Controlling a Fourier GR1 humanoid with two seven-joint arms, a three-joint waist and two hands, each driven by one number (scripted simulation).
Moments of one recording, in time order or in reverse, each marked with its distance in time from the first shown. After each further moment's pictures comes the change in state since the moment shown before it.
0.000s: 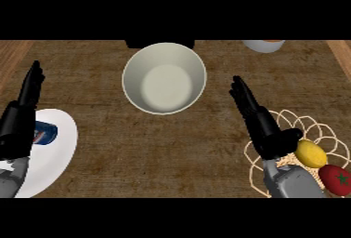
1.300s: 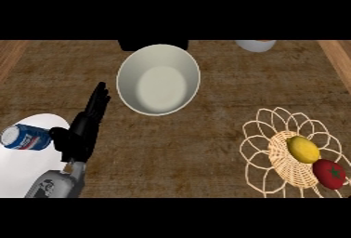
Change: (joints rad) left arm -0.007 -0.314 -0.077 0.112 0.173 -0.134 0.015; right arm 0.421 -0.539 -0.471 -0.045 -0.118 0.439 -0.583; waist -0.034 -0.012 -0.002
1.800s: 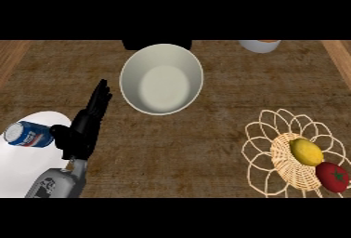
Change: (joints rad) left arm -0.013 -0.020 0.016 -0.009 -0.026 -0.021 0.021; right arm -0.062 -0.127 0.007 -0.047 0.013 0.082 0.346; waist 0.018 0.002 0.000
